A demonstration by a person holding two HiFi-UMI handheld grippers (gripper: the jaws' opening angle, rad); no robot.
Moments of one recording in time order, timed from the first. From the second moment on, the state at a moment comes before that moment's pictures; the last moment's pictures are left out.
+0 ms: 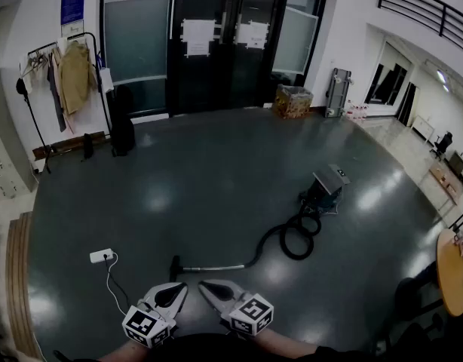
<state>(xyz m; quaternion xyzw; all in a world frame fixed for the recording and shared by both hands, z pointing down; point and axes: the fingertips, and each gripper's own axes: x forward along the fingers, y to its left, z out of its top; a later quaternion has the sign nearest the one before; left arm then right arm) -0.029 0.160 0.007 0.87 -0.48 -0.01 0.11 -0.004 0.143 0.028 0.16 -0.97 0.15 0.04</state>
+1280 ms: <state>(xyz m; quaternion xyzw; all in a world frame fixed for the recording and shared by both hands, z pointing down) 0.009 0.133 0.012 0.84 -0.53 0.03 0.10 0.056 0.109 0.025 0.15 -0.97 0.17 0.01</state>
